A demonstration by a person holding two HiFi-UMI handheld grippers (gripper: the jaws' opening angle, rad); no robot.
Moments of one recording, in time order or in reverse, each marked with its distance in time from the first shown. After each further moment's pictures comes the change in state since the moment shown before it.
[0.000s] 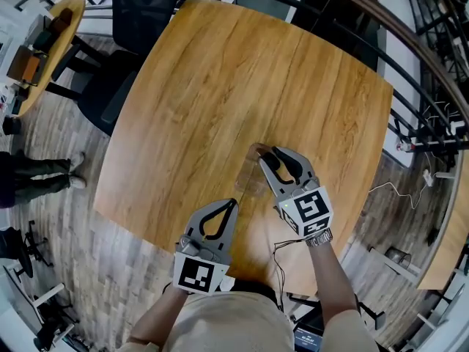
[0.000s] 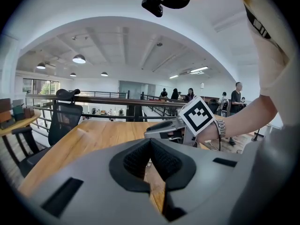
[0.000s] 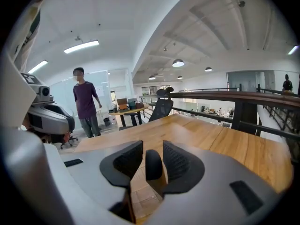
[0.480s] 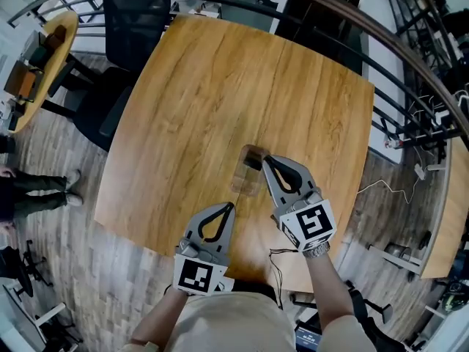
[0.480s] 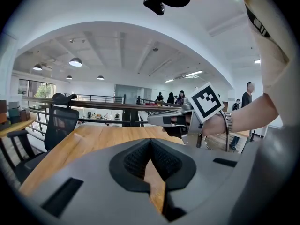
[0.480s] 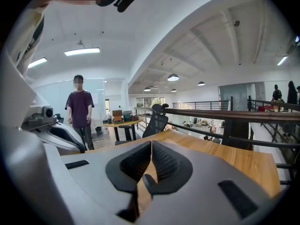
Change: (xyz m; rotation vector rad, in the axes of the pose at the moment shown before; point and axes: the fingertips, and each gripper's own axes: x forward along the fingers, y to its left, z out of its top) left arm -0.032 -0.012 0.019 0.019 -0.083 -0.034; right arm -0.056 0.034 0.063 -0.028 -0.149 -0.082
